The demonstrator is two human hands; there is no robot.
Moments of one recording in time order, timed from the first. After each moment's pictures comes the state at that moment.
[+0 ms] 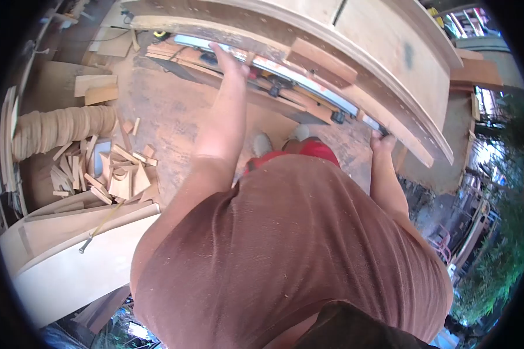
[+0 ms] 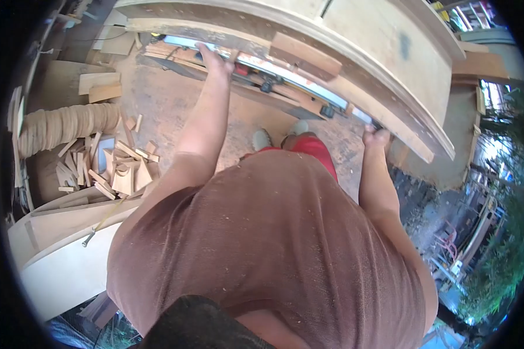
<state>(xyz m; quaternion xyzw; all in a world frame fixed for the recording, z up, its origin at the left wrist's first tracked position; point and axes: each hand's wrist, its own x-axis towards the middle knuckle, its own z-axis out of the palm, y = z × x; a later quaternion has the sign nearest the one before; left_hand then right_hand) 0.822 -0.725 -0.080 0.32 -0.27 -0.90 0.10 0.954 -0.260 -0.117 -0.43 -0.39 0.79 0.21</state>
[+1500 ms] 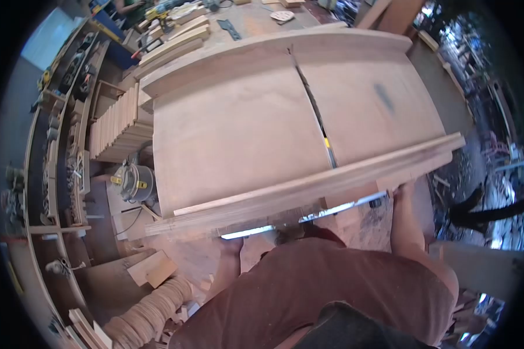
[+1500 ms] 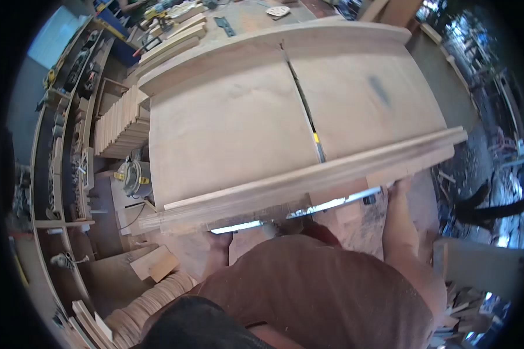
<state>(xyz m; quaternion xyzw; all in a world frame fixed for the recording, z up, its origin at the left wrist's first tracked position) 0.739 -0.953 -0.132 0.23 -0.24 -0.92 -0.20 0.982 -0.293 -0.204 -0.35 -0.44 0.70 0.44</state>
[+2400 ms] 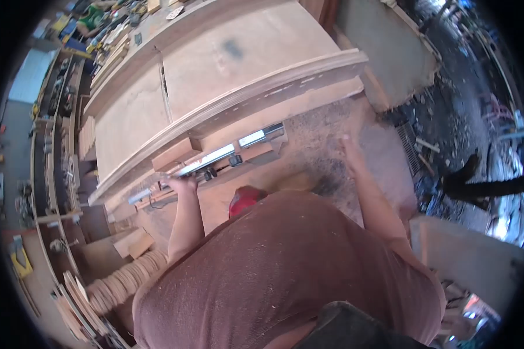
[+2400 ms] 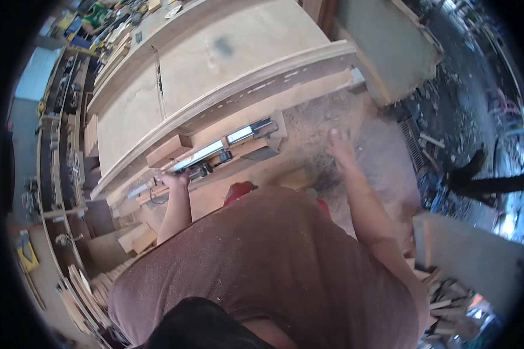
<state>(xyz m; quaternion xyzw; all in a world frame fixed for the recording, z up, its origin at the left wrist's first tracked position) 0.872 -0.610 -0.102 0.33 -0.43 -0.84 0.00 1.169 -0.151 -0.115 -0.43 -0.49 0.75 0.11</state>
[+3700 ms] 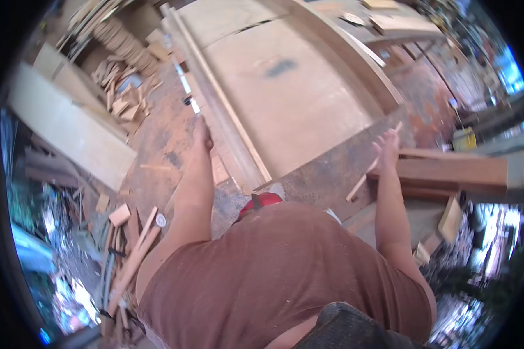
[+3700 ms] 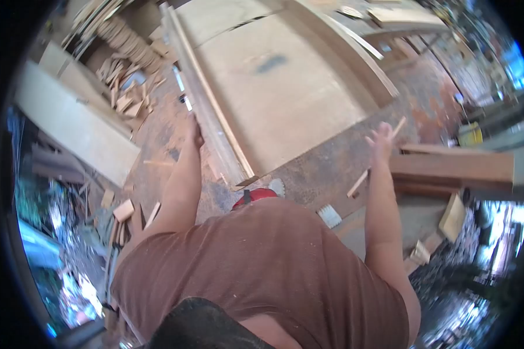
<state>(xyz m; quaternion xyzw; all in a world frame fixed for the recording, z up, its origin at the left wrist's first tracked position) 0.977 -0.236 -0.151 0.40 -0.35 -0.79 0.30 0.645 0.282 -0.035 -0.03 -0.67 0.73 -0.13</state>
